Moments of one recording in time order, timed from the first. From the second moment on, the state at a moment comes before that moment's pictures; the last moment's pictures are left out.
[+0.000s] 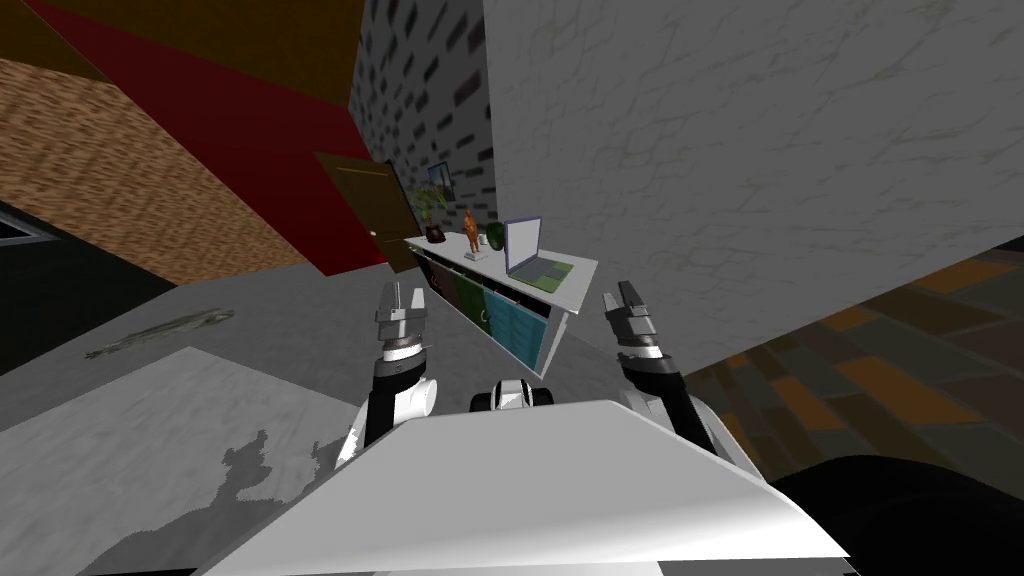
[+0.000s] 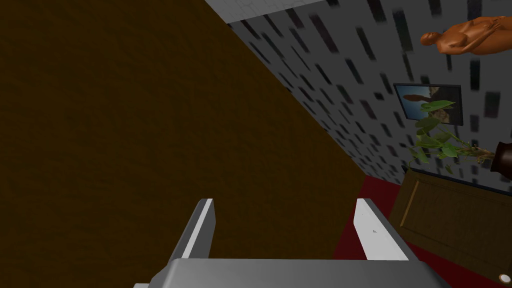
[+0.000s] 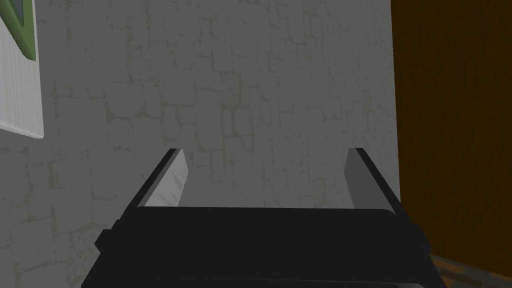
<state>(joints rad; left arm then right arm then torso) 0.46 0.02 -0.01 -2.26 -0.08 -0.55 0.06 0.65 -0.18 -0.14 -2.39 0.08 -0.40 -0.05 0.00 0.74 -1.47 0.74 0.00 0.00</state>
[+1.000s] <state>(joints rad) 0.46 0.02 -0.01 -2.26 -0.08 -0.55 0.06 0.87 -0.27 -0.38 -2.39 0.13 -0.16 0.09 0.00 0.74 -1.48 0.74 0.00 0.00</state>
